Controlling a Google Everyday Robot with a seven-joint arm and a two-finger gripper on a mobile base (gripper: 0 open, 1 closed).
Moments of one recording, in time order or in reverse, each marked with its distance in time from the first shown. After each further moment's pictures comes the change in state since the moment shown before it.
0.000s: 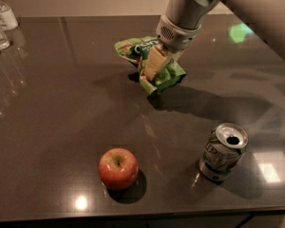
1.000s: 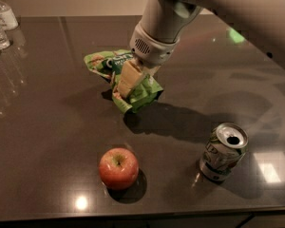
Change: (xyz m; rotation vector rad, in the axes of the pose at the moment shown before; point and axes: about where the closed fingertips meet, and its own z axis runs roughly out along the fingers) arm -0.001 0.095 0.000 -0.112 -0.024 -0.069
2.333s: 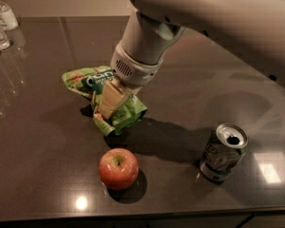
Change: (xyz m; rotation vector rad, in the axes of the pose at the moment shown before) arm 0.006 0.066 0.019 -0.064 -0.012 -0.052
